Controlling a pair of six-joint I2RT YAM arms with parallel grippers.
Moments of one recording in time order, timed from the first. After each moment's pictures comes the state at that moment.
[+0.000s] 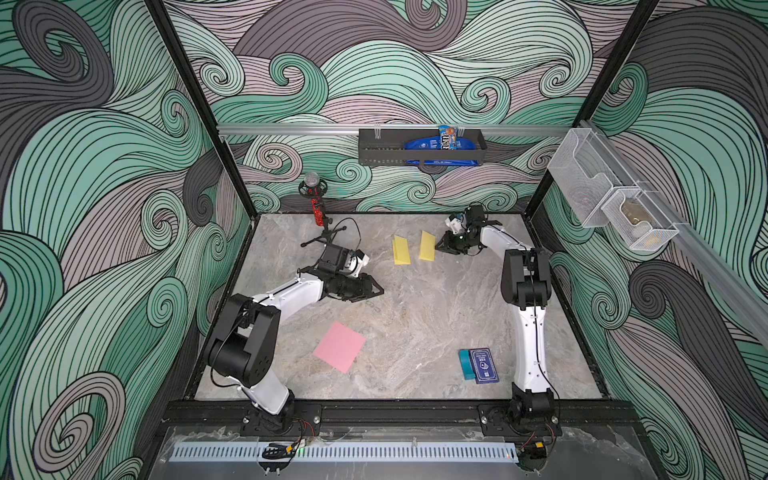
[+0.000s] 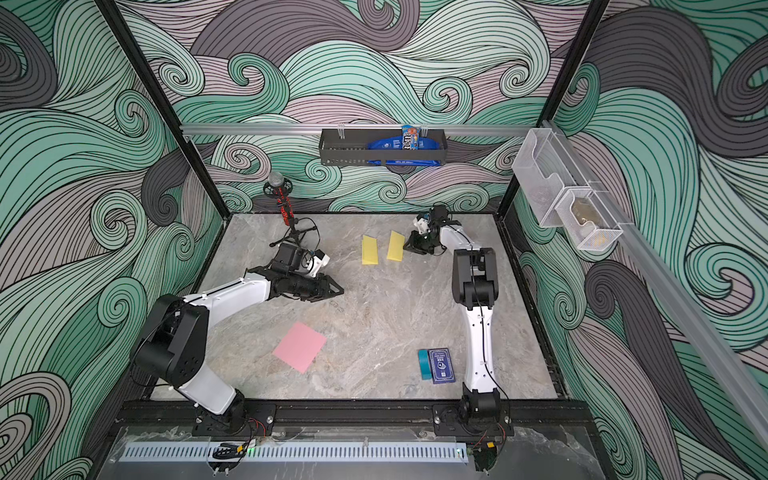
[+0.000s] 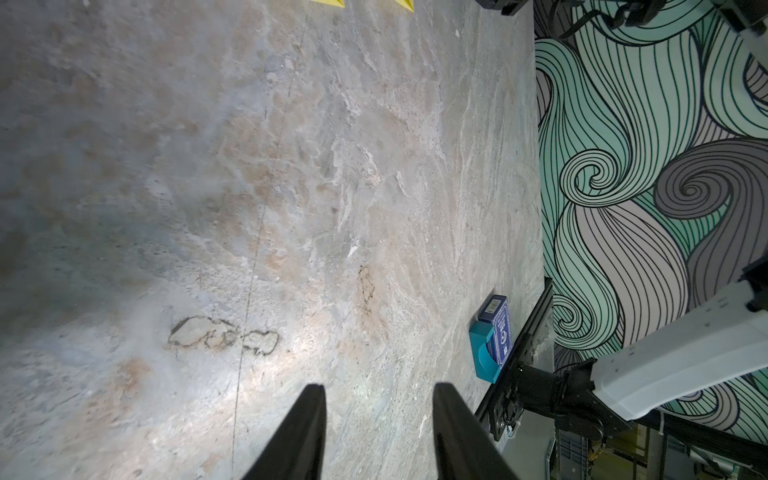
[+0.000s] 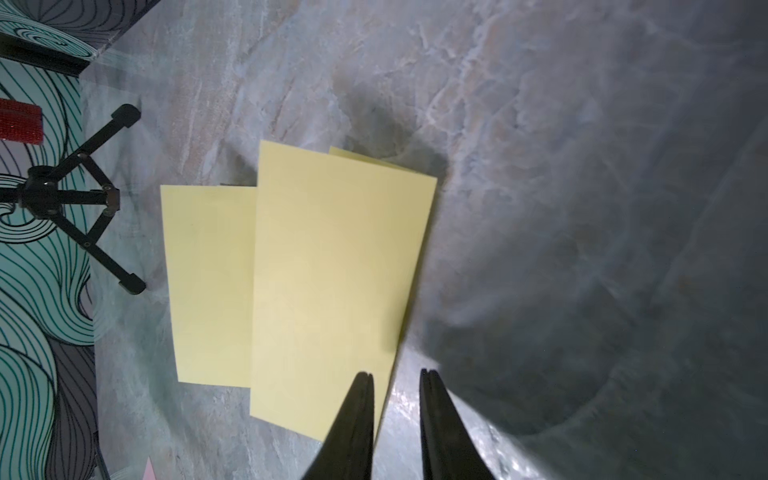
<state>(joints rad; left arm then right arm) -0.36 1.63 0.98 -0.32 0.66 -0.44 0.06 2.45 1.98 -0.67 -0.53 0.20</state>
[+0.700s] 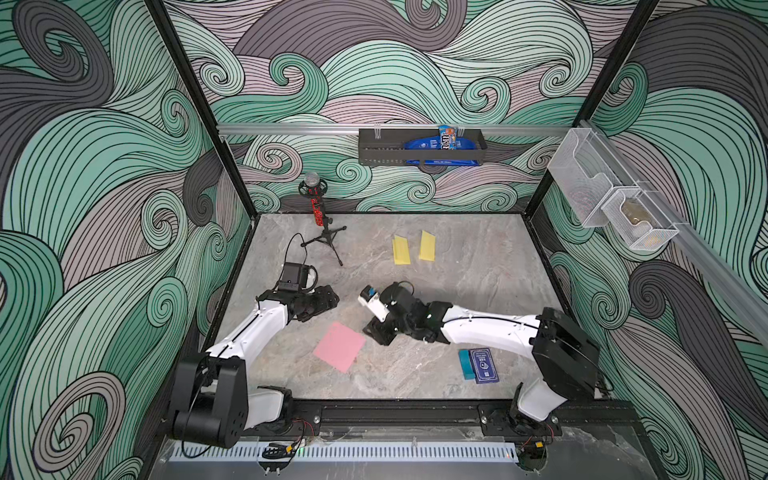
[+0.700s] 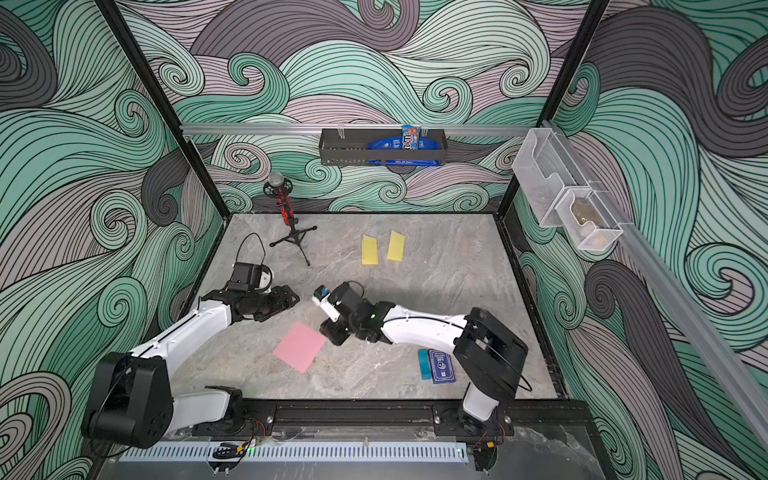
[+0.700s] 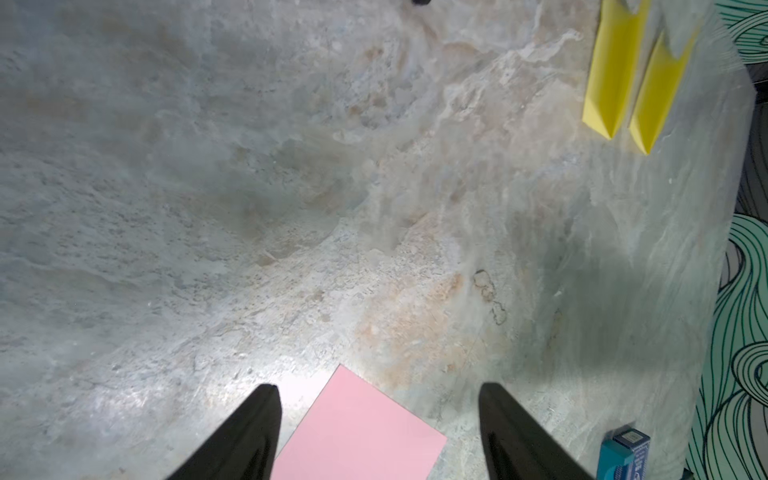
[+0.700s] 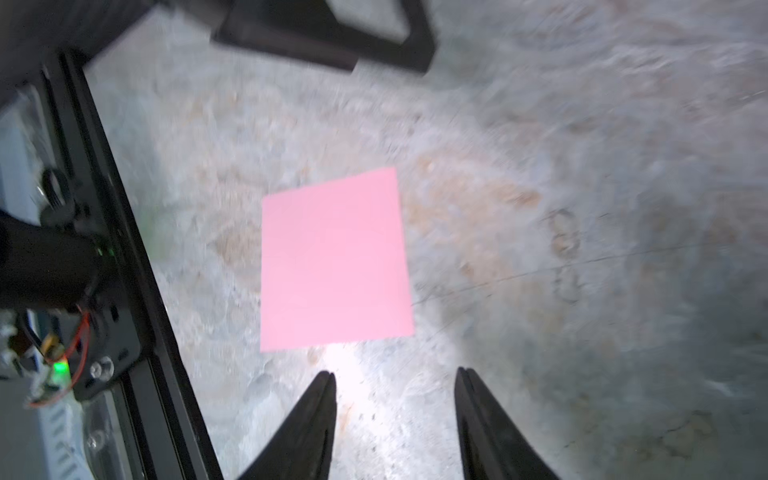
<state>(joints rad) -0.12 1.31 0.72 -0.48 0.28 -0.51 1.07 1.67 1.01 -0.21 -0.04 0.19</state>
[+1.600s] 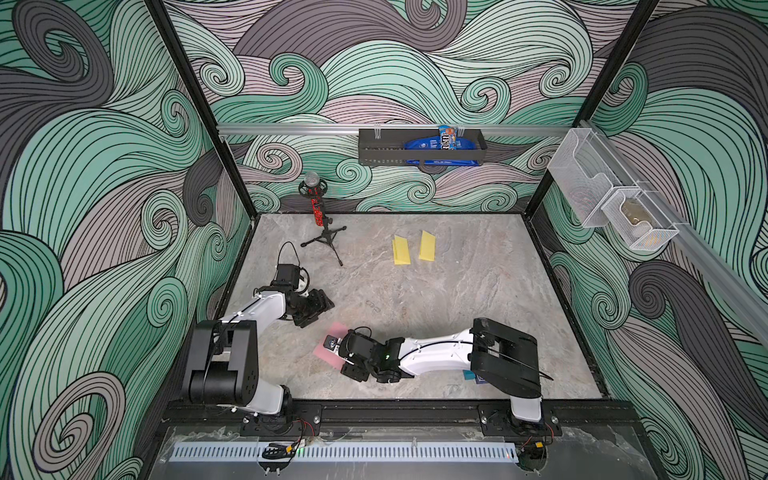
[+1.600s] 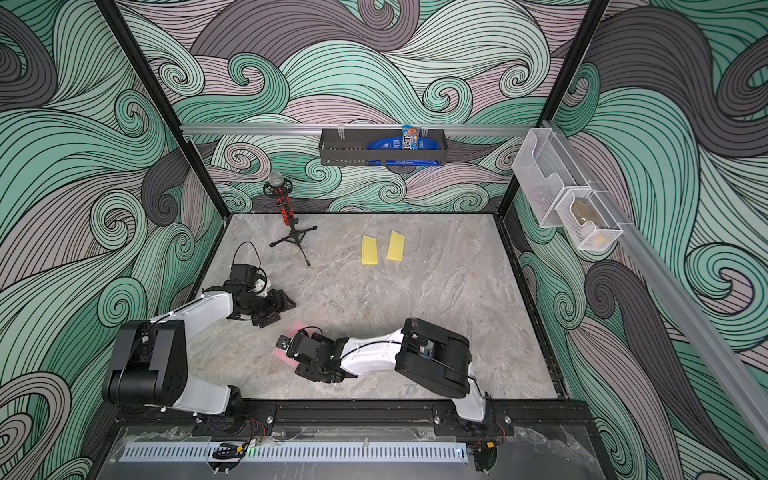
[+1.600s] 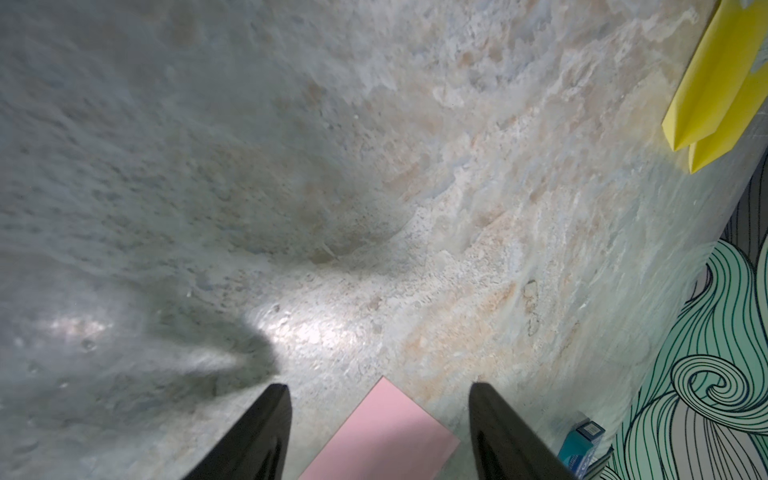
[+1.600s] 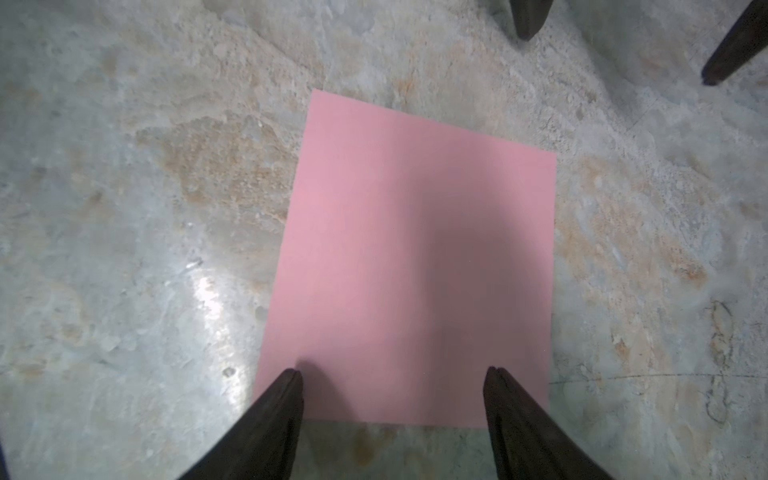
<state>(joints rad) 0.00 1.47 0.73 -0.47 0.43 -0.51 1.28 1.97 1.13 -0.12 0.25 -0.02</state>
